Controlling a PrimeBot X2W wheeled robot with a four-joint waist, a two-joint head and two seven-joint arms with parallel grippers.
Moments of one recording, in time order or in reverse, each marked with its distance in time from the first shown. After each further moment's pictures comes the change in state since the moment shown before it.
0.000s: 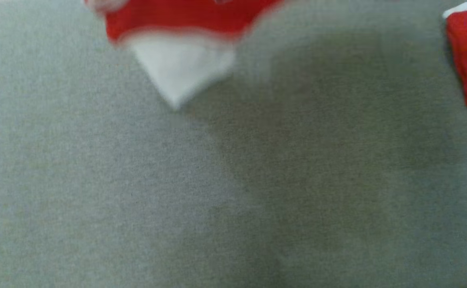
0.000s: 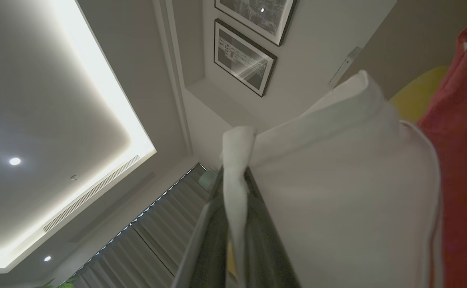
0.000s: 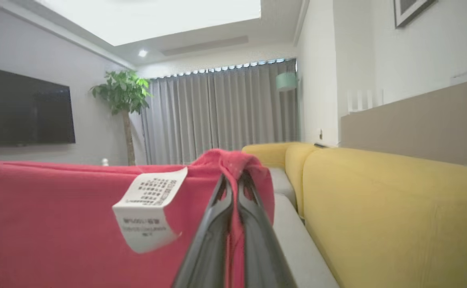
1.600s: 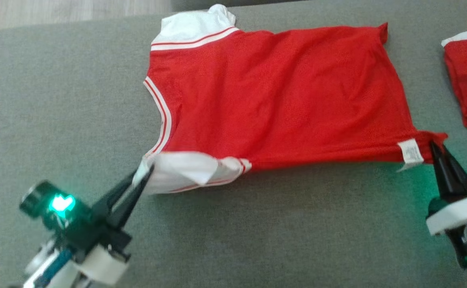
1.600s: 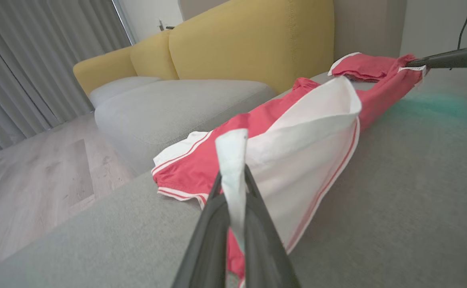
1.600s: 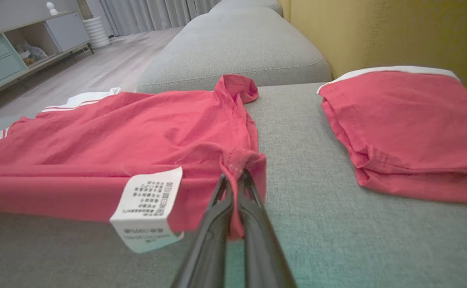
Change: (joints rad) left arm 1.428 0.015 0.123 -0.441 -0.097 0.045 0.002; right arm 1.056 0.030 -0.082 -0.144 -0.135 0.000 -0.102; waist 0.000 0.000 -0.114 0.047
